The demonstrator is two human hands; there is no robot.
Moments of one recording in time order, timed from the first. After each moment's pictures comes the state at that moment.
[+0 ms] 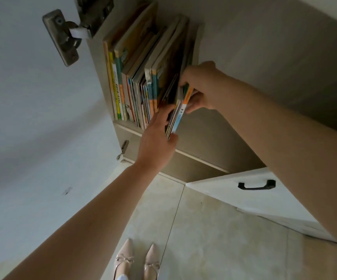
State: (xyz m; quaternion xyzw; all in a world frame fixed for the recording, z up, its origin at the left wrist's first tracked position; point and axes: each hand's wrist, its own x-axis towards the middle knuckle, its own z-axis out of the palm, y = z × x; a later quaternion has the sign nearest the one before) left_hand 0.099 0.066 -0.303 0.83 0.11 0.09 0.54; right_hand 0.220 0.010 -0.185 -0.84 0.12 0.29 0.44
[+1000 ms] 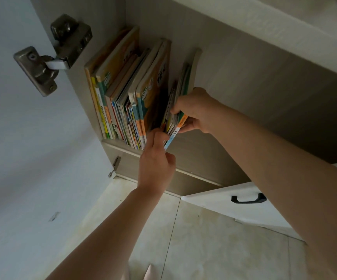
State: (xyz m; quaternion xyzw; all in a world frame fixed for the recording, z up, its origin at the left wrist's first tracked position) left_hand 0.111 0.035 -0.322 0.88 0.11 0.18 0.43; right_hand 0.226 -0.016 -0.192 -0.85 0.11 0.29 0.42
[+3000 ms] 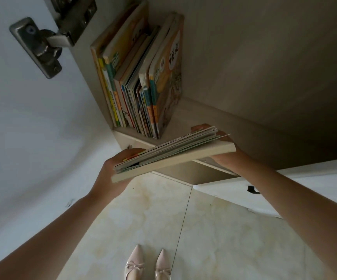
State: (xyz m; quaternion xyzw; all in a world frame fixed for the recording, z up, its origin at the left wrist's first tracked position) left_hand 0.040 0.144 -0.370 0.76 0.05 0.03 0.65; right_hand 0.168 -0.107 -0.290 -0.85 -0.10 0.35 0.37
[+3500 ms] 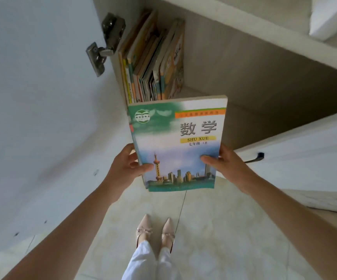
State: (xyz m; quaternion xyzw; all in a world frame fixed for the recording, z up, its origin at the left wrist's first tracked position) left_hand -0.024 0.129 -0.278 0.60 0.27 -0.14 0.74; right_hand 0.060 -0.126 -0.231 -0.80 0.00 0.33 0.50
